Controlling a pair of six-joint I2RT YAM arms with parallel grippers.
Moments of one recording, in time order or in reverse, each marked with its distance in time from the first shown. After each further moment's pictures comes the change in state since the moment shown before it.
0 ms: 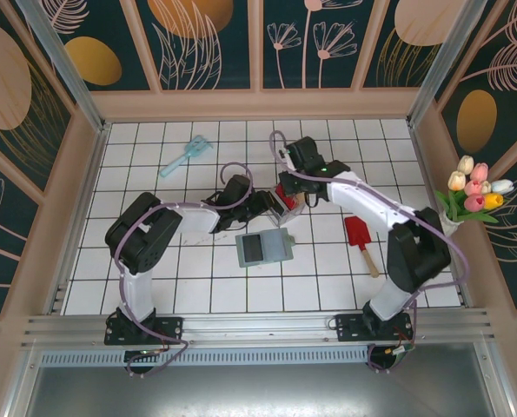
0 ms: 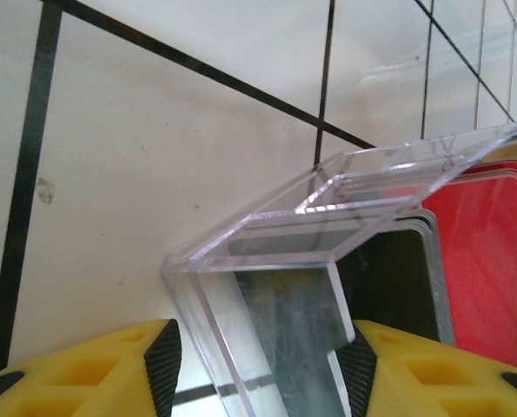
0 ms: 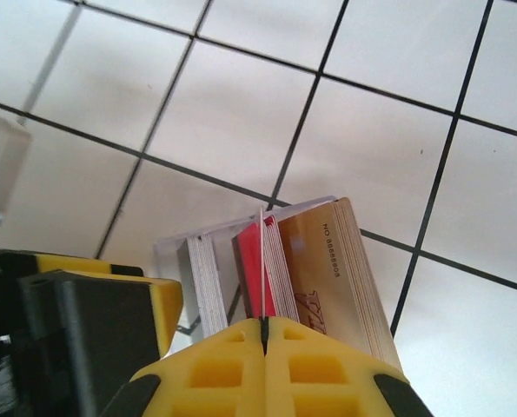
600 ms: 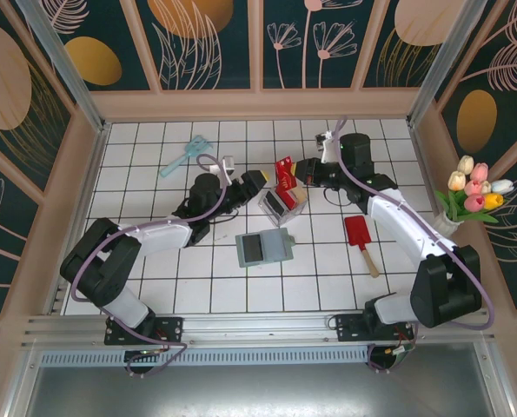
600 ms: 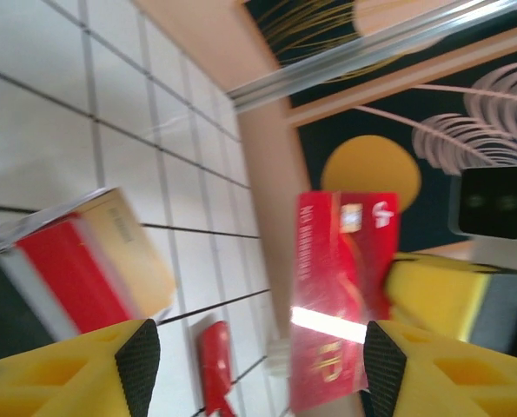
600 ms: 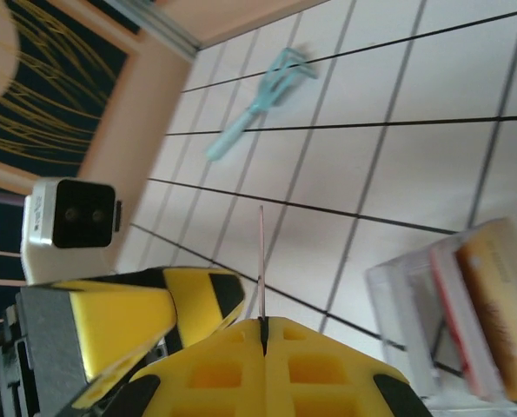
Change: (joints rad) left arm 0.044 -0.322 -0.232 0.500 0.187 -0.111; right arm -0.235 -0.245 -0.233 0.334 -0.658 0.361
